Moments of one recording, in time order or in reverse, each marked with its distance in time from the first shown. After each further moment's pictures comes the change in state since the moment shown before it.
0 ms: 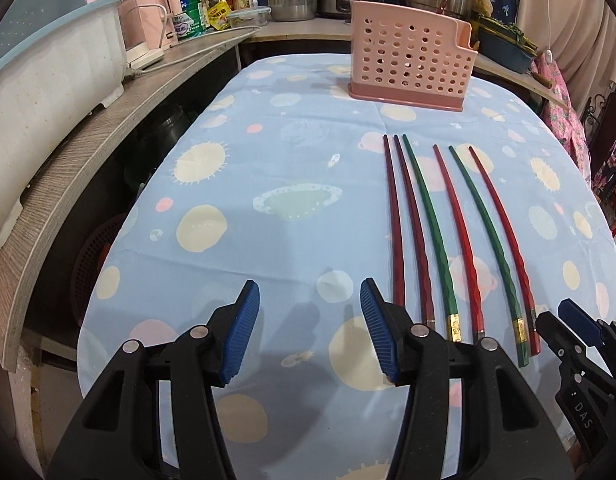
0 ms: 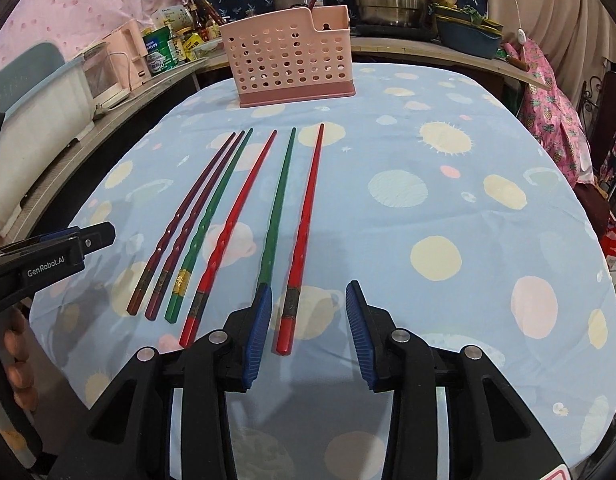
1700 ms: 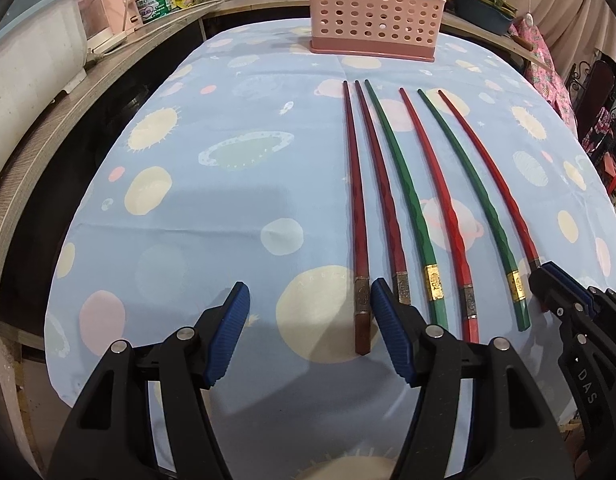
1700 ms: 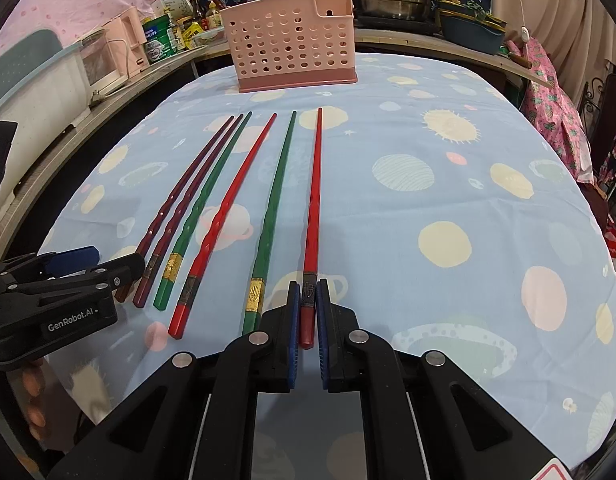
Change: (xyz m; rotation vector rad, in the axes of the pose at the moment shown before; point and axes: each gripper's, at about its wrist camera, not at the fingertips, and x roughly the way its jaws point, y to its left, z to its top) left arm 0.021 -0.025 -0.023 0.067 0.089 -0.055; right arm 0.009 0.002 -0.006 -0.018 0.021 -0.017
